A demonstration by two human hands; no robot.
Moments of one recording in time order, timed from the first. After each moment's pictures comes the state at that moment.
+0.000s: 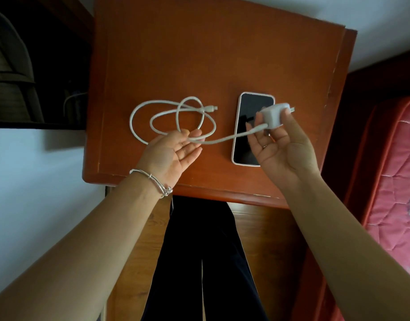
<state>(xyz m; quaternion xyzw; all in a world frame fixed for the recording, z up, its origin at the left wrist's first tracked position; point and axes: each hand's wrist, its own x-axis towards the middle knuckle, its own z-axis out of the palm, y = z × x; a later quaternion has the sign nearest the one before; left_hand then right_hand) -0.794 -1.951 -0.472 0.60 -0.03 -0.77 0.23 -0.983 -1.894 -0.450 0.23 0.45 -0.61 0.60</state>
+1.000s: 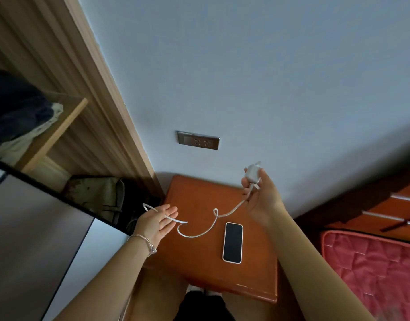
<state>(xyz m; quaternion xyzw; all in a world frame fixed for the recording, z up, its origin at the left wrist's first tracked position) -0.725 -1.969 -0.204 0.58 -0.17 -0.71 0.35 -0.981 -1.953 -0.139 0.00 0.48 -0.59 0.65</state>
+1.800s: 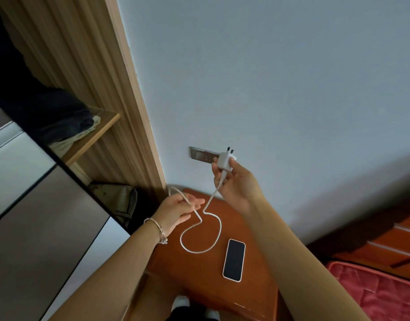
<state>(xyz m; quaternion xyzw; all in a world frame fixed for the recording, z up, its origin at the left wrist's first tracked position) -0.756 -1.969 -0.138 0.51 -0.39 -0.69 0.32 -0.935 -1.977 -0.072 -0.06 0.28 -0.57 0.77</state>
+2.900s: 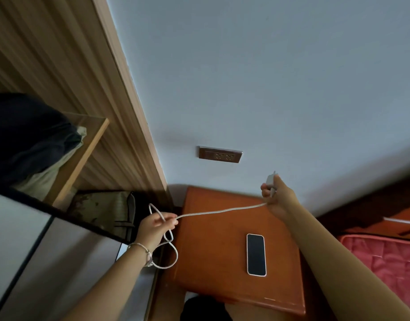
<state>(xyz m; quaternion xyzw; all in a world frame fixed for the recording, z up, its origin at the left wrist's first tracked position) -0.636 -2.039 -0.216 0.62 -0.44 -0.59 0.27 -0.960 -2.029 -0.168 0.01 0.59 -0.58 0.56</state>
